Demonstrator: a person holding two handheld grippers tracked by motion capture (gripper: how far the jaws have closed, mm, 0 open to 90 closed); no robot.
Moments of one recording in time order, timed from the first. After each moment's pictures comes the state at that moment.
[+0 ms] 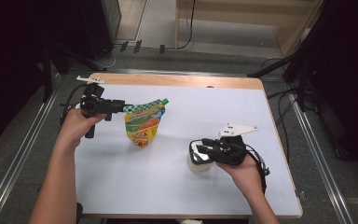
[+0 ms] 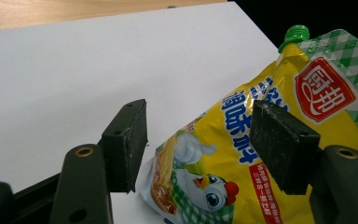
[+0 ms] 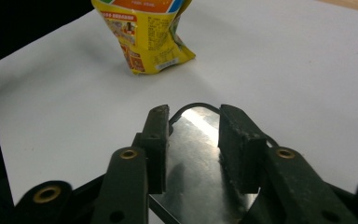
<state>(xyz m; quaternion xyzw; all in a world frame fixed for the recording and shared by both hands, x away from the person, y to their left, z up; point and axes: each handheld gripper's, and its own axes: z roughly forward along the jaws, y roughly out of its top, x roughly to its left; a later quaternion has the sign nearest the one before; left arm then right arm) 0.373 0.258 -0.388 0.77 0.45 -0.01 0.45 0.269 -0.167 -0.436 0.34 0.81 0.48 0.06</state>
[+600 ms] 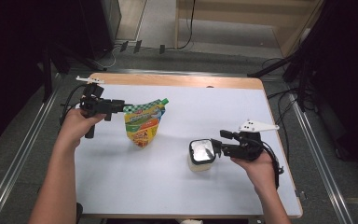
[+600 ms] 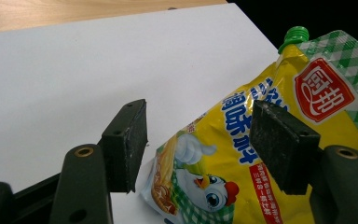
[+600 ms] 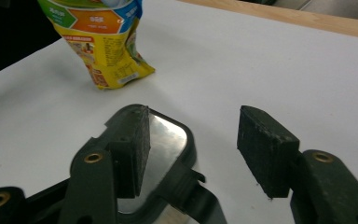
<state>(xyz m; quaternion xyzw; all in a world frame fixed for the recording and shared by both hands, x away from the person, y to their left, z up) 0.373 0.258 -0.388 0.77 0.45 -0.01 0.45 0.281 -0.212 -0.439 0.38 0.77 0.50 0.09</state>
